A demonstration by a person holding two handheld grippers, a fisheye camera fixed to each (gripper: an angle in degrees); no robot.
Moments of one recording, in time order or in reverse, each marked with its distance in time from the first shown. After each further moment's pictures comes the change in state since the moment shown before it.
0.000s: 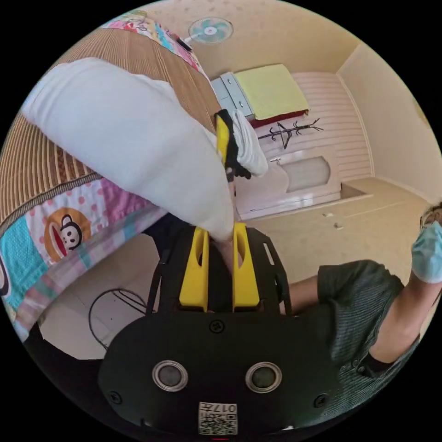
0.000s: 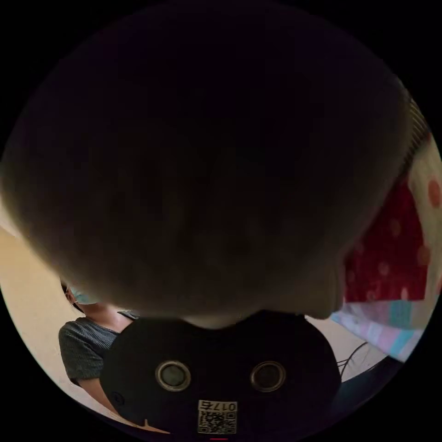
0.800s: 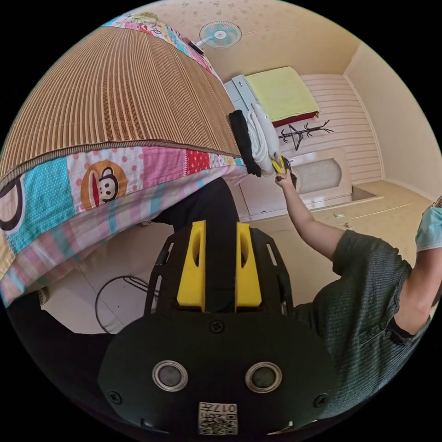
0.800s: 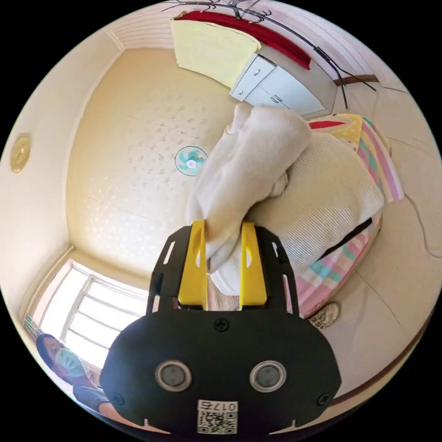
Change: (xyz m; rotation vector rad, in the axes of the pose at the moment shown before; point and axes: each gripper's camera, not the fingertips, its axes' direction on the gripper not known) left arm -0.032 0.032 0.051 0.032 -0.083 -0.108; right arm -0.236 -0.033 -0.382 0.775 0.829 -0.122
